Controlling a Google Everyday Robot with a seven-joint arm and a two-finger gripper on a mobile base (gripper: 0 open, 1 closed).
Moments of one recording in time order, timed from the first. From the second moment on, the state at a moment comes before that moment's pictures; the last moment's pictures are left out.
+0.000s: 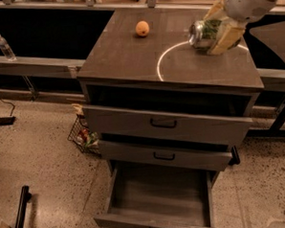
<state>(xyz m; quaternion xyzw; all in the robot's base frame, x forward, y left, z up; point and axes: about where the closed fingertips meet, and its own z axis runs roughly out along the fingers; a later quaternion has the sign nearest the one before) 0.636 -0.196 0.978 -0.73 0.61 -0.04 0.31</state>
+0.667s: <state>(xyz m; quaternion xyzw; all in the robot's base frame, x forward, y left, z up) 0.540 -0.189 0.922 -0.71 0.64 0.03 0.30</state>
